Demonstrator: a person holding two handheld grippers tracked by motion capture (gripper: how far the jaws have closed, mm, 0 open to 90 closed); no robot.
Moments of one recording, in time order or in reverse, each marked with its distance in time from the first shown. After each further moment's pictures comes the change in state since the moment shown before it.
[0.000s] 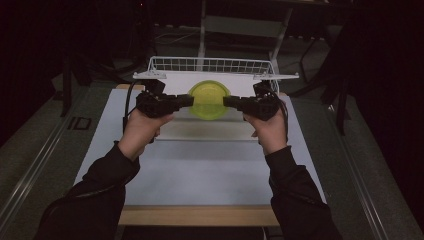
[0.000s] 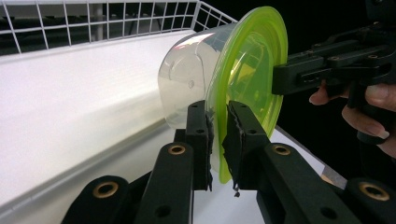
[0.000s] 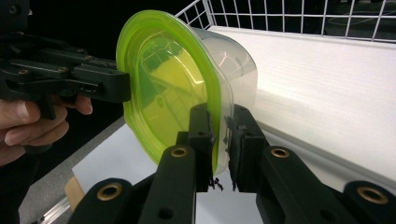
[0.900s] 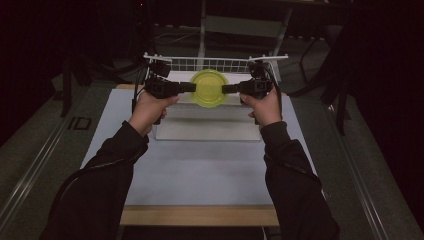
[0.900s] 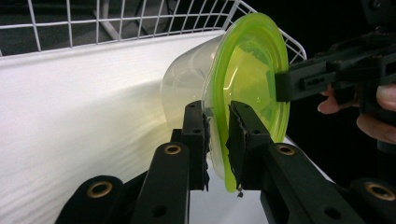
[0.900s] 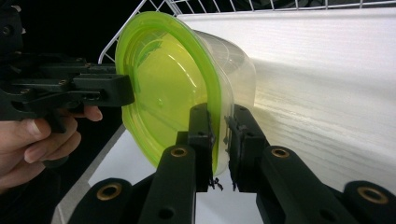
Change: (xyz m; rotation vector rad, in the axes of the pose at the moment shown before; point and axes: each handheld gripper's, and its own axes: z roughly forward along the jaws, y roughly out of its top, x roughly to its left) left arm 0.047 0.026 0.041 0.062 0.012 -0.110; right arm -0.052 0.036 0.041 0.143 0.022 0.228
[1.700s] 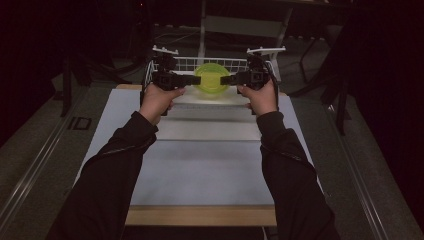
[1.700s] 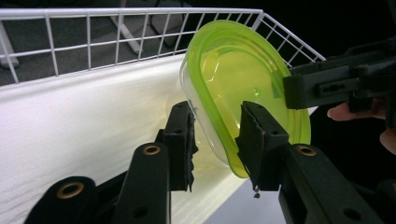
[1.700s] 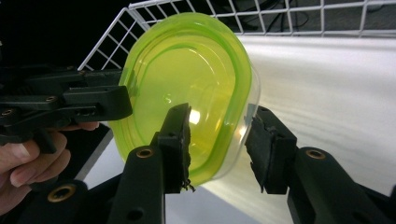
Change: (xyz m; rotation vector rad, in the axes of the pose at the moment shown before) left arm 0.011 0.016 0.024 -0.010 0.055 -0.027; right arm -0.008 0.023 0.012 -0.021 -0.085 0.024
